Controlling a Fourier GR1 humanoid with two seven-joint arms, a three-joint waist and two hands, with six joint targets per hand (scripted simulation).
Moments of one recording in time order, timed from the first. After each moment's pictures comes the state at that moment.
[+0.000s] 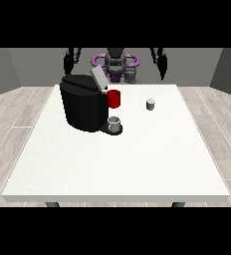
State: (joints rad) left arm -0.02 0.11 0.01 -1.57 0.02 0.00 0.00; right arm 0.01 -0.09 -0.01 -1.58 -0.01 -0.05 0.02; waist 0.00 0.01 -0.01
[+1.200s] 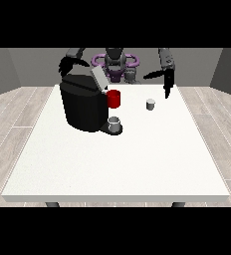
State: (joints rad) left arm -0.24 0.31 0.12 -1.22 -0.08 -0.14 -0.07; right arm -0.03 -0.02 0.00 -1.60 -0.01 -0.08 -0.11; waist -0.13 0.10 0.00
